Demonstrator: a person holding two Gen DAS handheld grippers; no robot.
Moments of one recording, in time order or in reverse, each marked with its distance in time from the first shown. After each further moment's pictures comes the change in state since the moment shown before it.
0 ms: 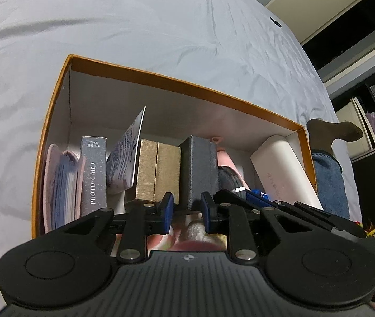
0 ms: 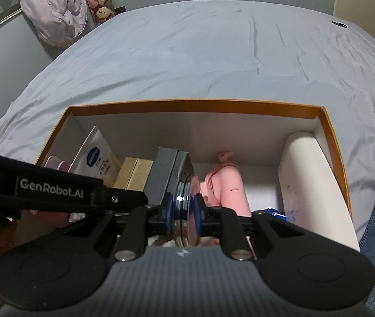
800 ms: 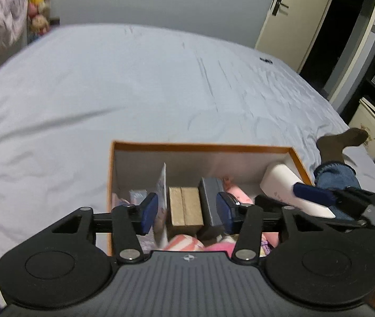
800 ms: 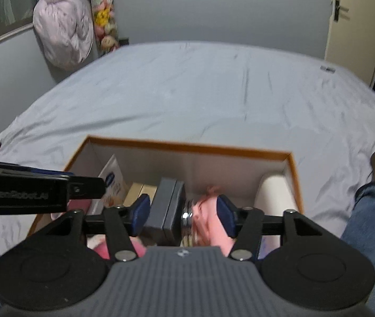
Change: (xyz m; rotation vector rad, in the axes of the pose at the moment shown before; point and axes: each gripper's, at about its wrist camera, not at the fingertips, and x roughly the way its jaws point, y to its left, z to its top) left arm -0.087 -0.033 -0.036 0.237 -0.320 0.184; right arm -0.061 0.017 -0.008 -0.073 -0.210 -0.074
